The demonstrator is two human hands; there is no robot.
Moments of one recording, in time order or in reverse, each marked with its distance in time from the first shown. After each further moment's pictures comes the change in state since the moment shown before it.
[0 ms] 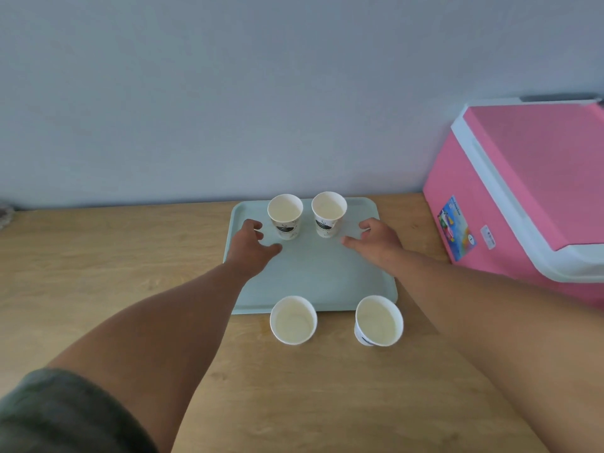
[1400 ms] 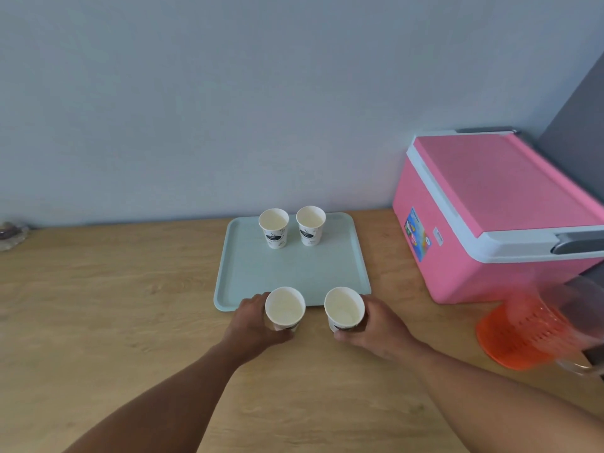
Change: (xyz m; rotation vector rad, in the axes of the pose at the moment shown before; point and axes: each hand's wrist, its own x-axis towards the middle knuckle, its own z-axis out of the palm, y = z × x) left_hand -0.142 -0.050 0.032 0.145 -0.113 0.307; right_hand -0.152 0.103 0.006 -0.007 -0.062 -0.331
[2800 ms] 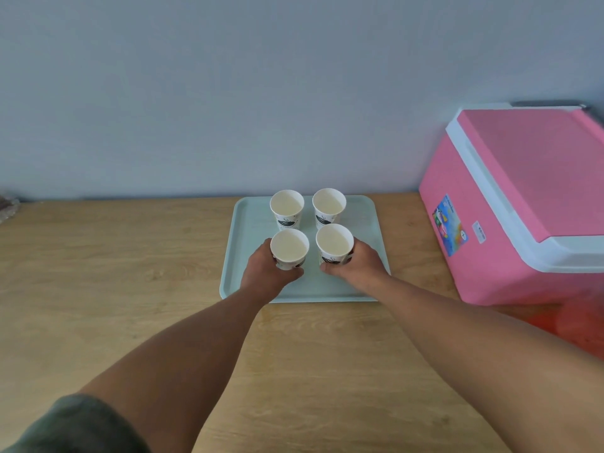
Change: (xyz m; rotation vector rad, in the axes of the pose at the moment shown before) left_hand 0.090 0.008 -0.013 -0.258 0.128 -0.183; right_hand 0.128 -0.045 0.027 0.116 0.035 0.197
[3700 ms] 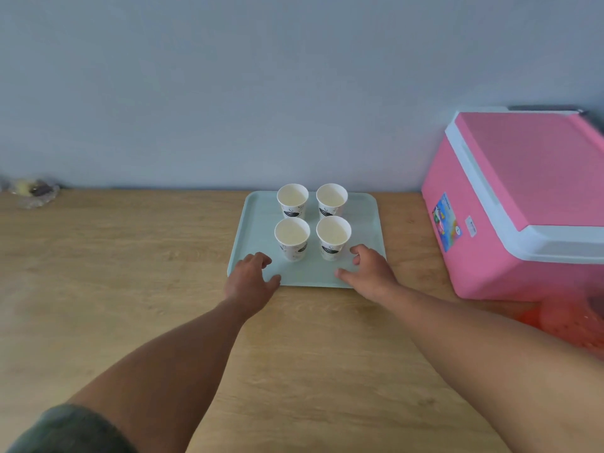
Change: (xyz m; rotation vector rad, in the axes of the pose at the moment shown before) left_hand -0.065 -0.019 -0.019 0.420 0.081 0.029; right_hand -0.038 0.019 -0.016 -0.306 -0.026 -0.028
